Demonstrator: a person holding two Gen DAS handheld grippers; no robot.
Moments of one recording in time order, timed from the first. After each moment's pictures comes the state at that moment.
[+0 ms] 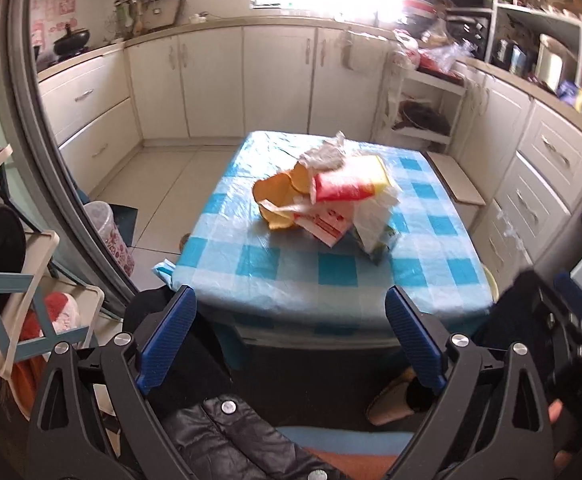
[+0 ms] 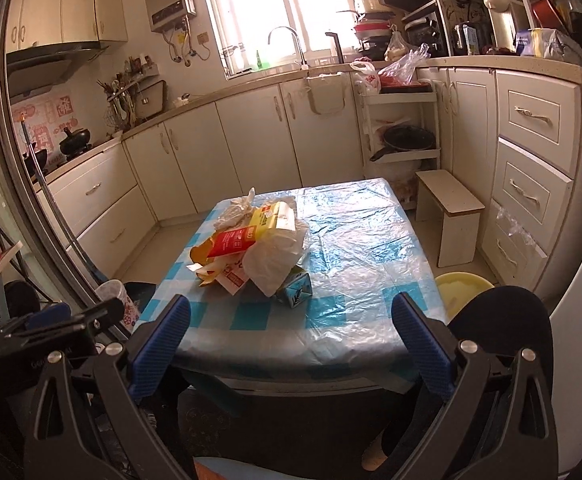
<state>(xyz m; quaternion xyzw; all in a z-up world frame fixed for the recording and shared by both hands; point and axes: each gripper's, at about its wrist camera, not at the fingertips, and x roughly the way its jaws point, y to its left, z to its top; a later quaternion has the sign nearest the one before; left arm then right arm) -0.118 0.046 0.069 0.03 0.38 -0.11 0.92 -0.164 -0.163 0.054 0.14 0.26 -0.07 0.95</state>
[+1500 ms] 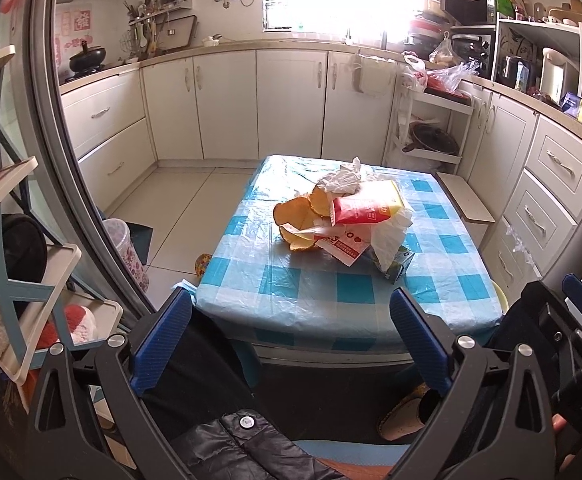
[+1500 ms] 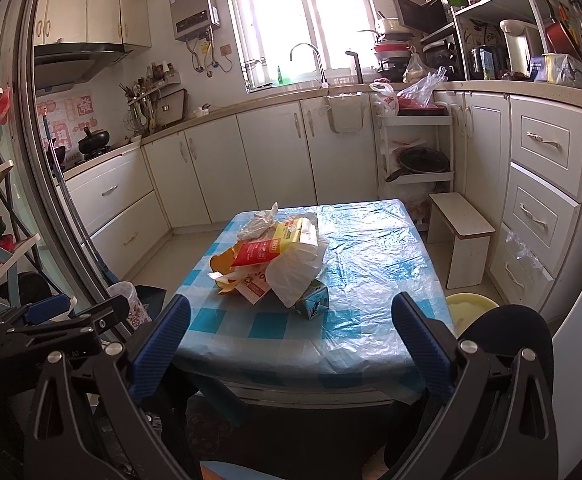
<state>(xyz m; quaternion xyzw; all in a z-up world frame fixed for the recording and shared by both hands) -0.128 0.063 0.077 0.02 0.34 -0.08 0.94 -0.180 -0.151 0.064 0.11 0.24 -0.04 0.96</state>
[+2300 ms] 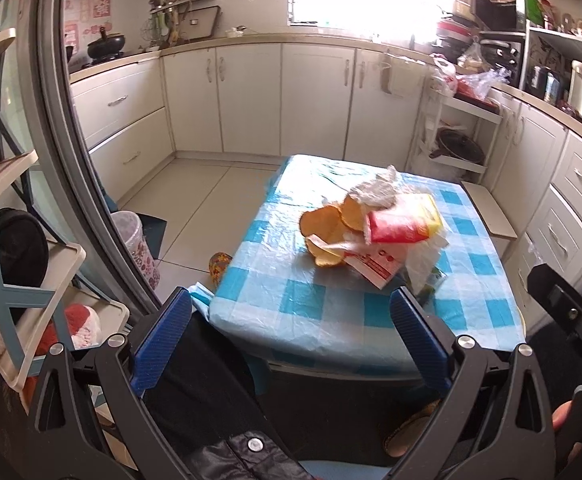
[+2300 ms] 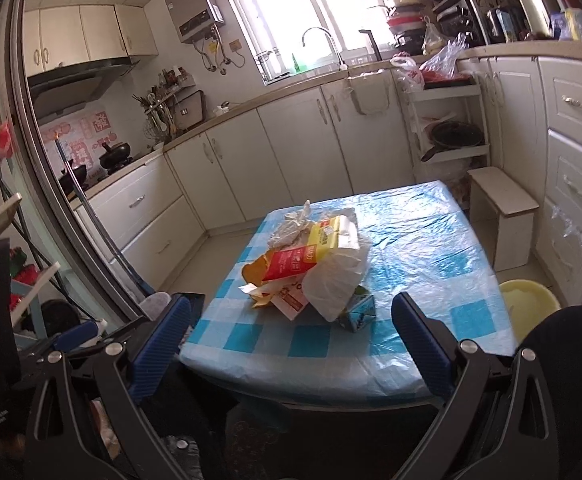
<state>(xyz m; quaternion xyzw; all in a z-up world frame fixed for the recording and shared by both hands) -0.078 0.074 0.068 0.00 0.35 -0.03 0.94 -0.121 -0.166 0.055 0.20 0.26 0.04 0.95</state>
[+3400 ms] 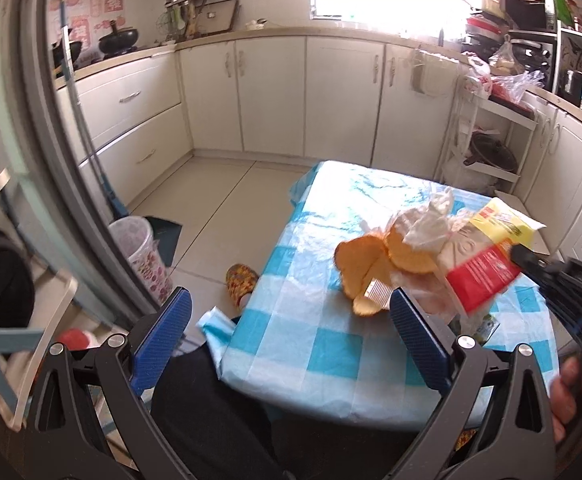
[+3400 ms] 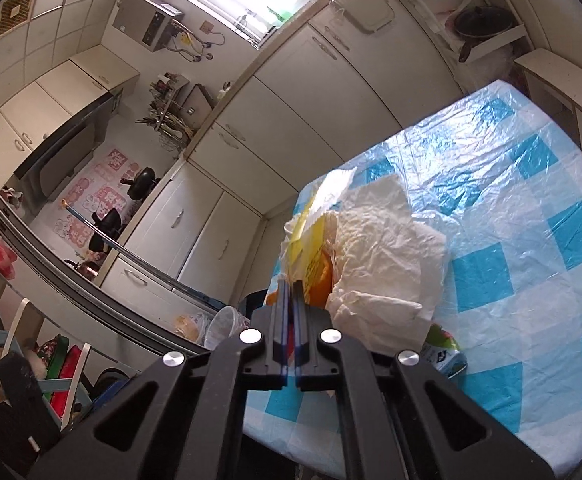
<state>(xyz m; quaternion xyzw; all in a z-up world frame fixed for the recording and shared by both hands) 0.012 0.074 0.050 0.01 0.35 0.00 0.94 0.009 -0.216 0.008 0.37 0.30 0.14 0.87</state>
